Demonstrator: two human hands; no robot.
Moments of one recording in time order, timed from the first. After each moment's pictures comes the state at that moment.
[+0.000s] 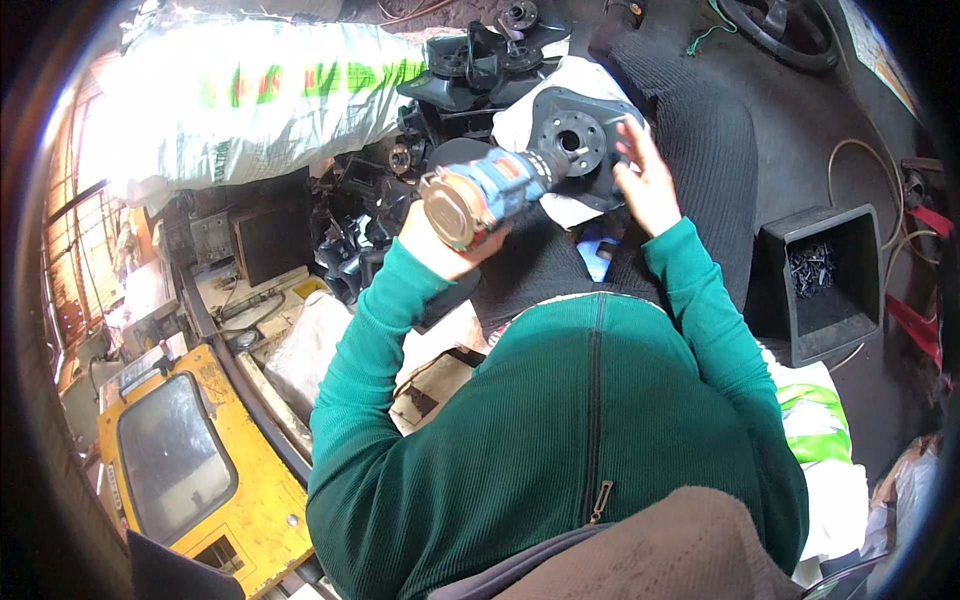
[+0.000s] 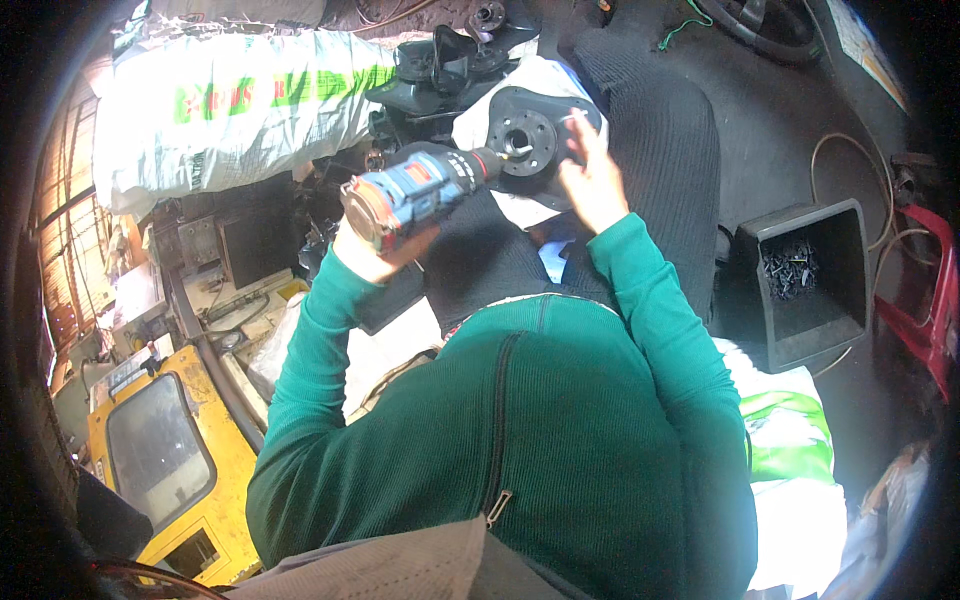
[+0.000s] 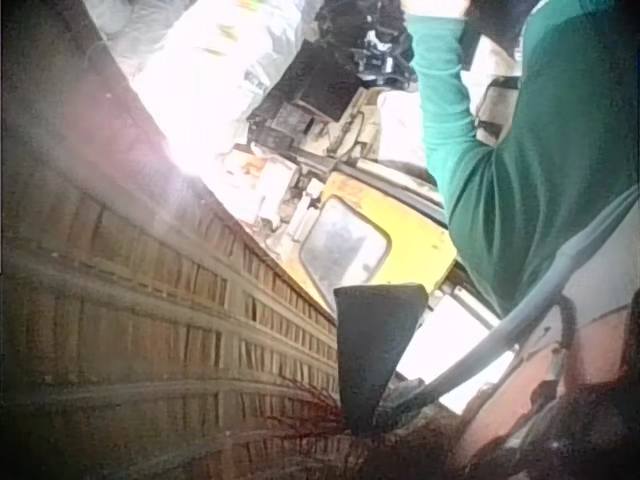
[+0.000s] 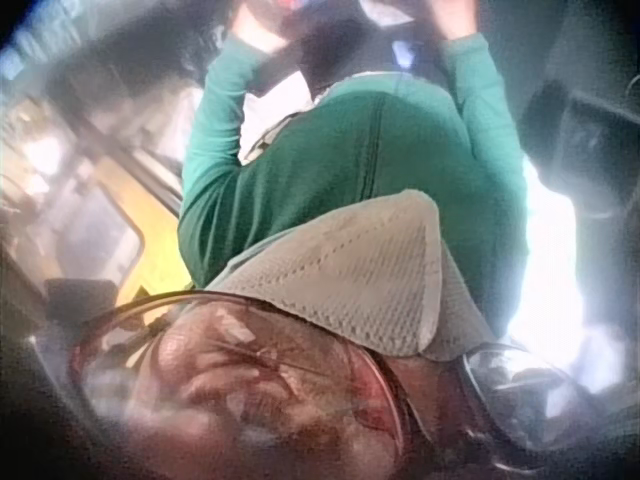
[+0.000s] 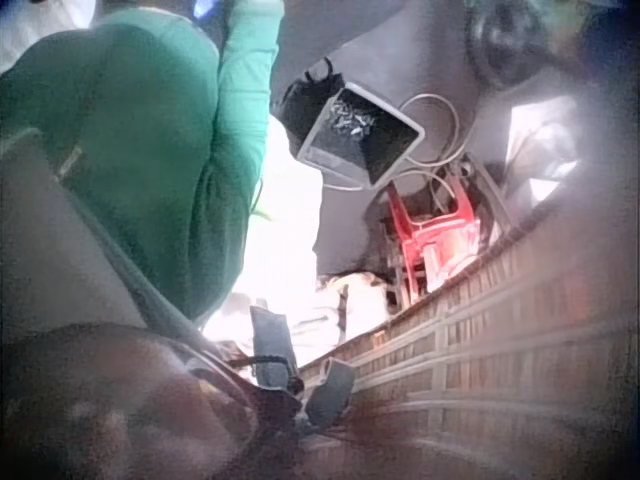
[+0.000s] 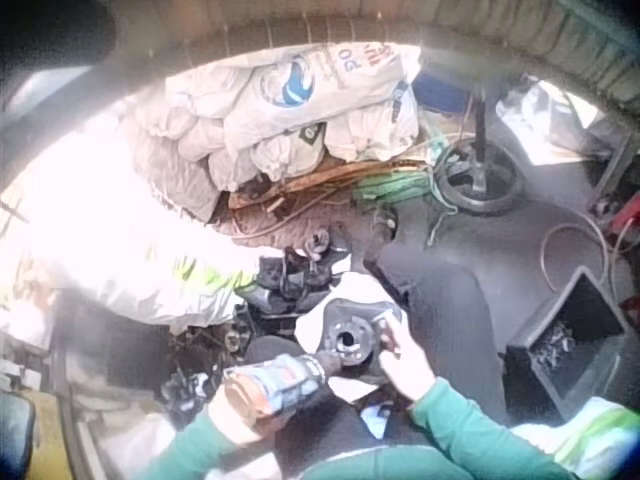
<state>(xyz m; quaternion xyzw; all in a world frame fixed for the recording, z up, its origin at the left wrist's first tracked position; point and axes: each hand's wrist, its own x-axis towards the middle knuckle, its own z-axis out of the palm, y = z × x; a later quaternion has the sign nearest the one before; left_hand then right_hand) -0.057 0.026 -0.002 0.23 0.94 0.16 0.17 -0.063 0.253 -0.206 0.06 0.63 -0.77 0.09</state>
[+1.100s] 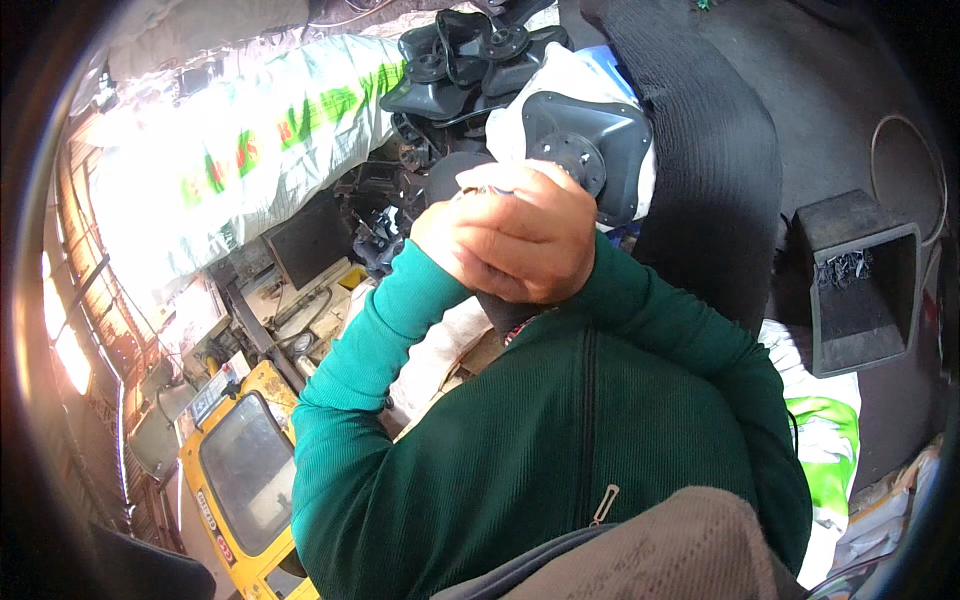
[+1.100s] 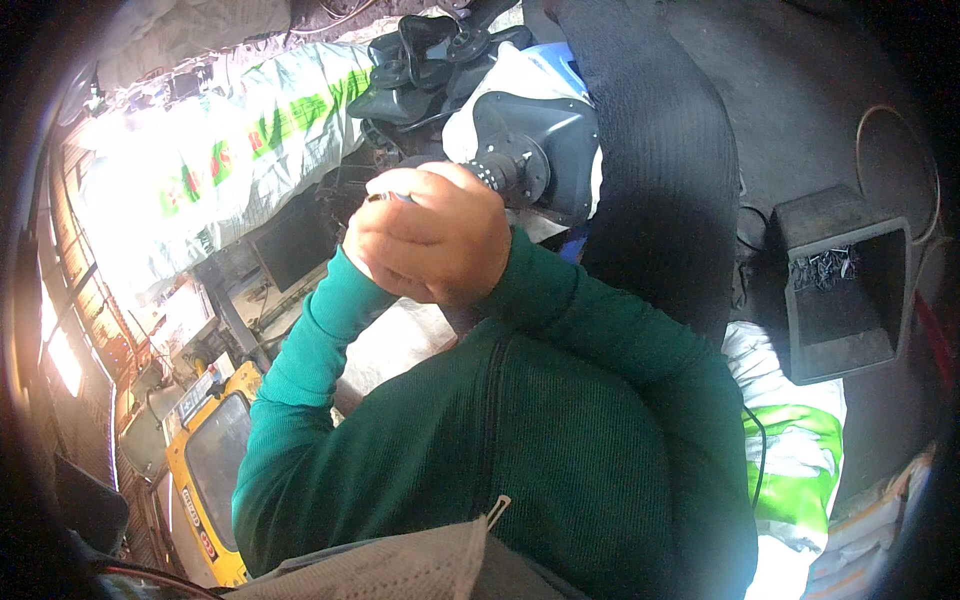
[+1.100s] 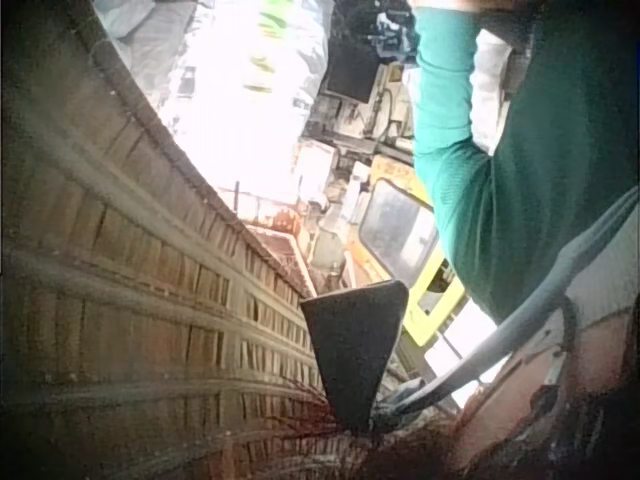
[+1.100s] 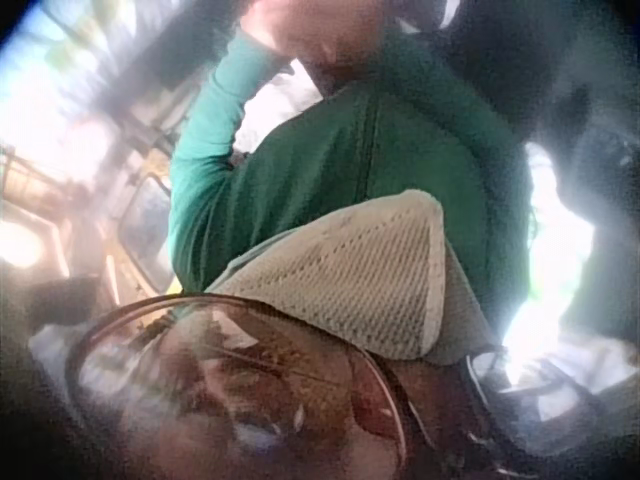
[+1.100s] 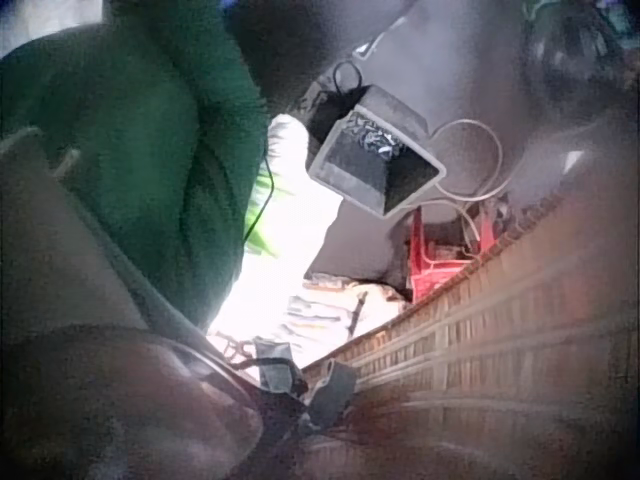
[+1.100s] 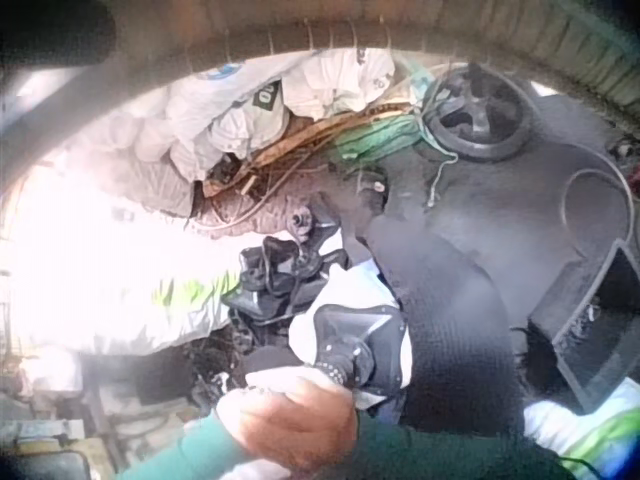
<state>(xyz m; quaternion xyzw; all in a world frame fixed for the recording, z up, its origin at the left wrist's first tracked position) -0.147 0.054 -0.045 0.23 0.90 0.03 0.38 -0.141 0.213 -0.091 -0.15 0.62 -0.70 -0.32</state>
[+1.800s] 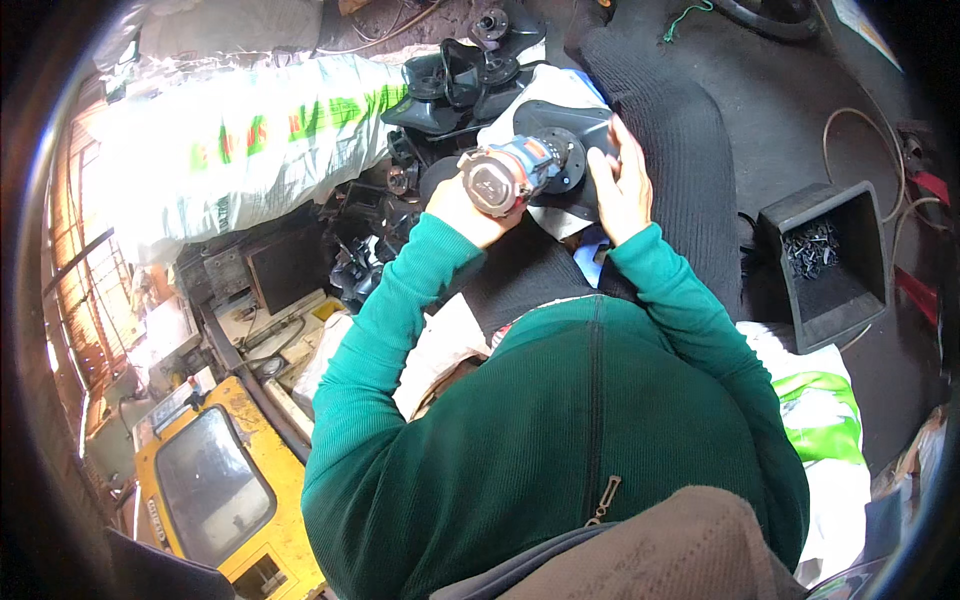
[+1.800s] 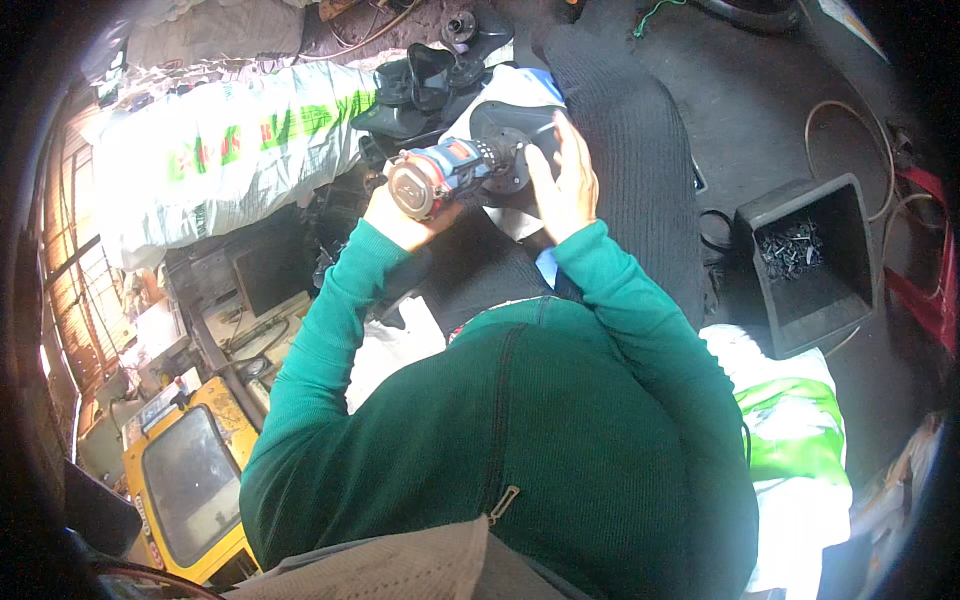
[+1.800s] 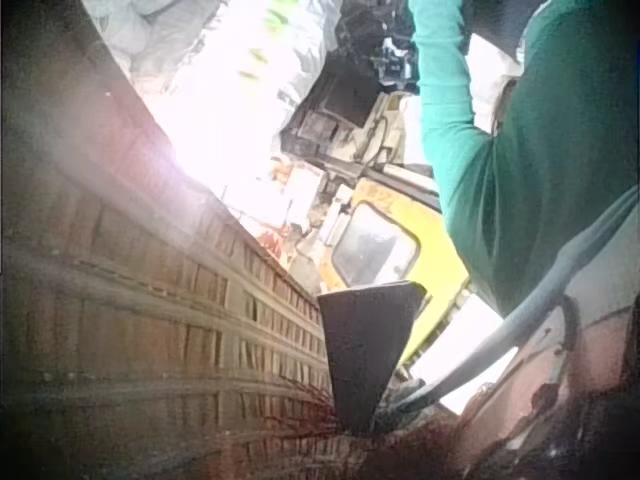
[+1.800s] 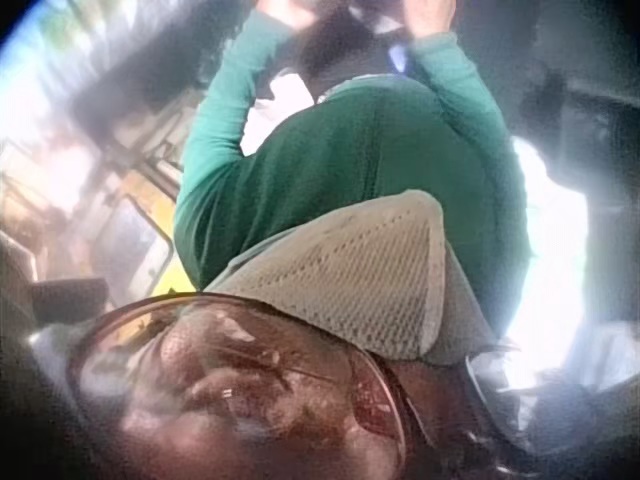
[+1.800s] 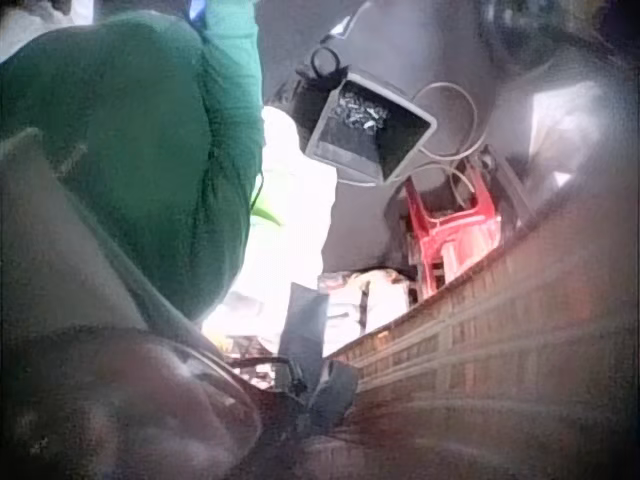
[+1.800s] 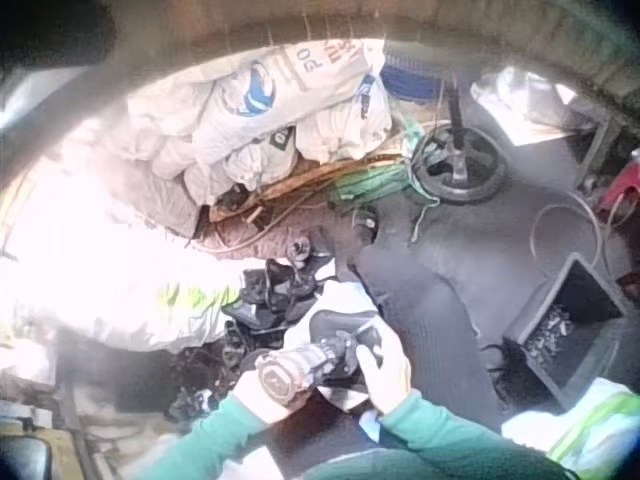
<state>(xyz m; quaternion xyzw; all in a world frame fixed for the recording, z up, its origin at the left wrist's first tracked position) -0.119 0.062 -0.042 0.11 0.95 0.11 0.26 -0.081 0.235 -0.177 0.18 0.66 -0.72 -0.07</state>
